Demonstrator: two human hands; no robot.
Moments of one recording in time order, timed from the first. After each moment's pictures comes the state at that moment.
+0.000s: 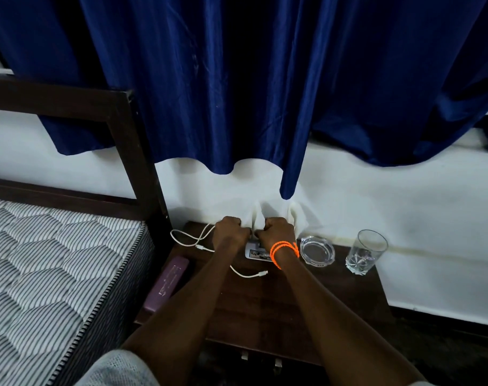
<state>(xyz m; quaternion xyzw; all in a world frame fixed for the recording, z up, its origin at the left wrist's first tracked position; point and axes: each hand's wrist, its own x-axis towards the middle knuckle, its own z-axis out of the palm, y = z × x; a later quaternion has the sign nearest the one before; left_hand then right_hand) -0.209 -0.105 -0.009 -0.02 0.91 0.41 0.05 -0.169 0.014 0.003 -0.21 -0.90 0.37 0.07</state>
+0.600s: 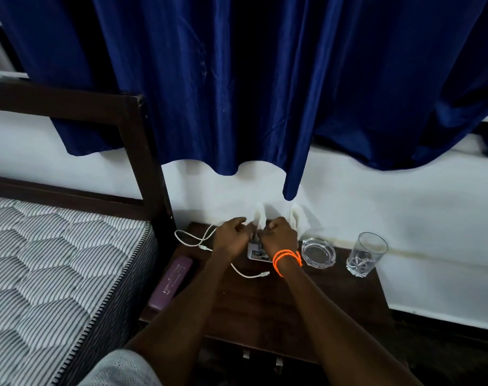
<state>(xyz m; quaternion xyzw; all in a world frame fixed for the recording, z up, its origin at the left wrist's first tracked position) -0.195 -0.119 -0.015 0.02 0.87 0.49 0.02 -0.156 0.007 0.000 -0.23 -0.86 0.42 0.13</state>
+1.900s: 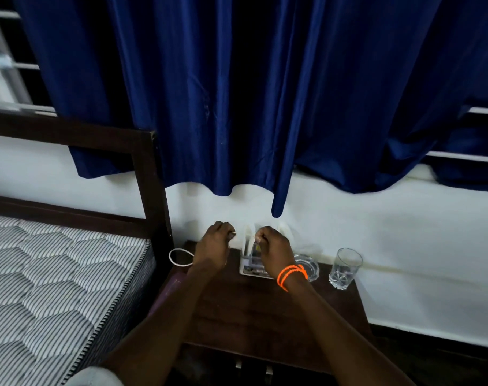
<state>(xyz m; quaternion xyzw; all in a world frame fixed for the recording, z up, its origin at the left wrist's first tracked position) -0.173 -0.163 0.027 0.22 0.91 0.30 -0.15 -0.105 0.014 0.051 0.01 -0.91 0.37 0.22</state>
